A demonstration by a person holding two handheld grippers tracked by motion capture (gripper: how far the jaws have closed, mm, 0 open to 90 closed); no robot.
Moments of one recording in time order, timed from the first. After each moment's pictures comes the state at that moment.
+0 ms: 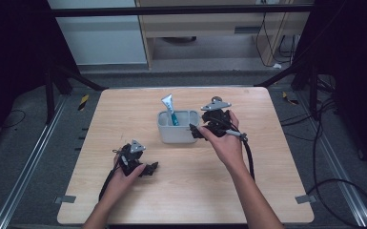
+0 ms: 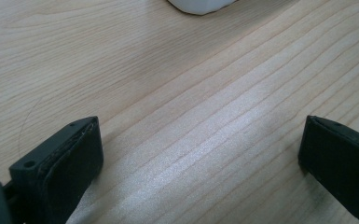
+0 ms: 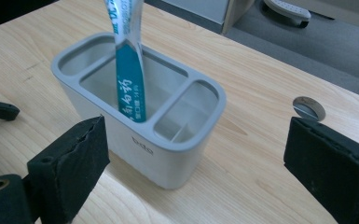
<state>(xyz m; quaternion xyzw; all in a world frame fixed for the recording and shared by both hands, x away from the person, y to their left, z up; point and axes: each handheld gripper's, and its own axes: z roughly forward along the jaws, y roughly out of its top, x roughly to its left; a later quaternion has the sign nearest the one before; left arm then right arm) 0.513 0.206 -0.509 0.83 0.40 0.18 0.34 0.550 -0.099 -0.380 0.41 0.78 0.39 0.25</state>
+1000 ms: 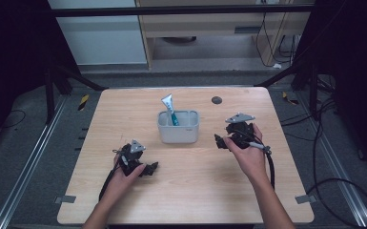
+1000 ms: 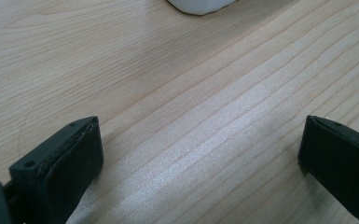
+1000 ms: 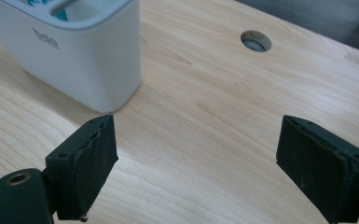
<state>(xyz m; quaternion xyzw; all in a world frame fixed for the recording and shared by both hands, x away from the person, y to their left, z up) 0.513 0.206 -0.509 0.83 0.40 0.18 0.34 0.530 -0.167 -0.416 0.46 0.78 0.33 0.26</state>
